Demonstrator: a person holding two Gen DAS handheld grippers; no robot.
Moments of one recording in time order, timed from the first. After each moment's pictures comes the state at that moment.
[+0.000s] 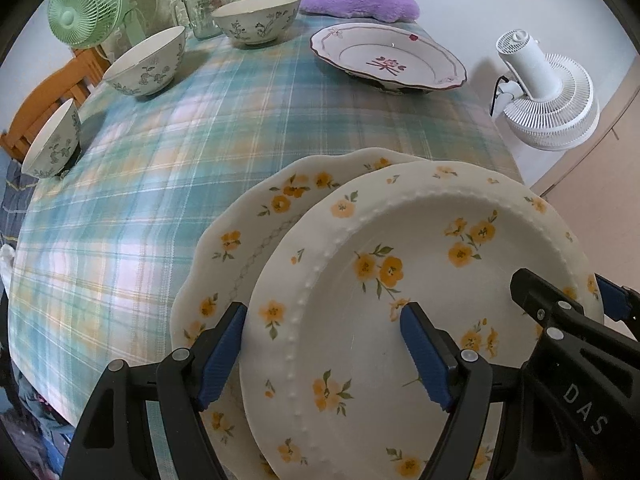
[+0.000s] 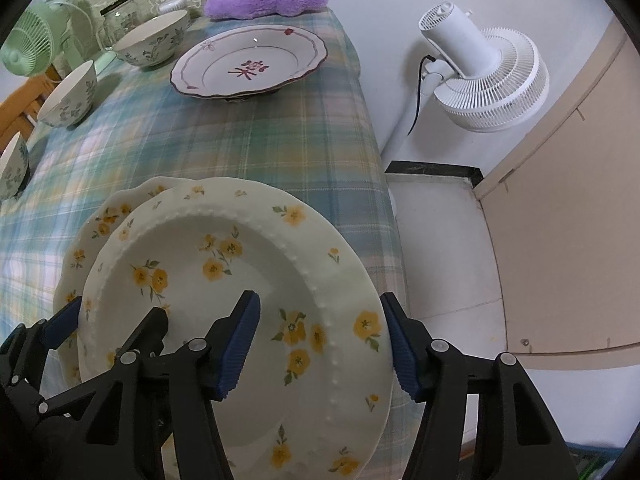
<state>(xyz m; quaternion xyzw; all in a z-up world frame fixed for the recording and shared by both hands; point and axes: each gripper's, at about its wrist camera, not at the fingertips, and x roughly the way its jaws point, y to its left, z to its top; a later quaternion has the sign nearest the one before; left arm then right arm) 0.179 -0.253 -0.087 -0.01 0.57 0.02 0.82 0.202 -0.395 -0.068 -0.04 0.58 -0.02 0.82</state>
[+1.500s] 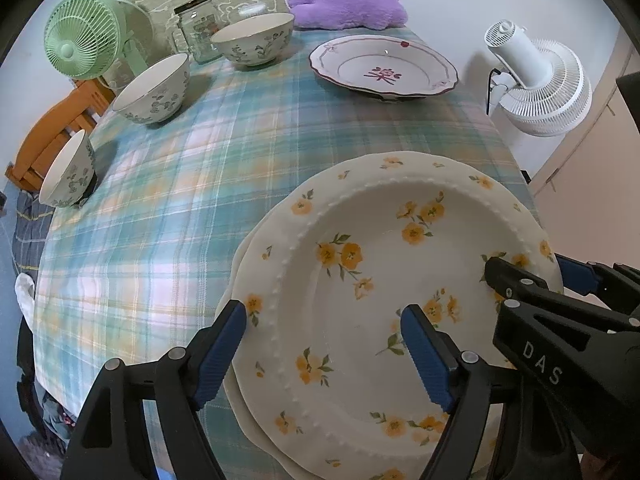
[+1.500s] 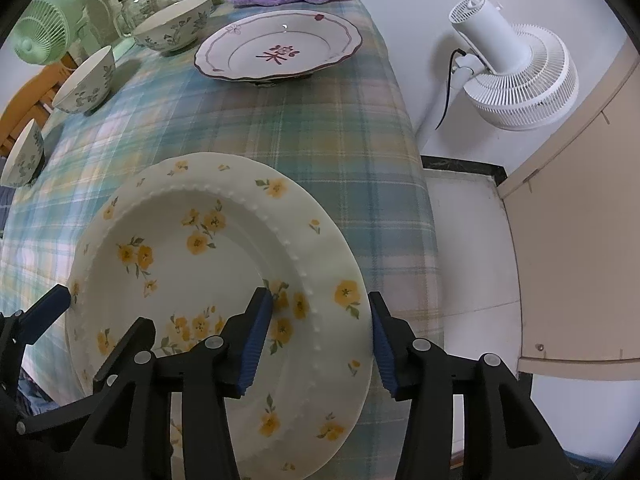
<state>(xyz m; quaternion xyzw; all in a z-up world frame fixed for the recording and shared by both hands) 0.170 -0.248 -0.072 0.04 0.56 0.01 0.83 0.210 -0.382 -0.083 -0.03 0.59 0.02 0.81</state>
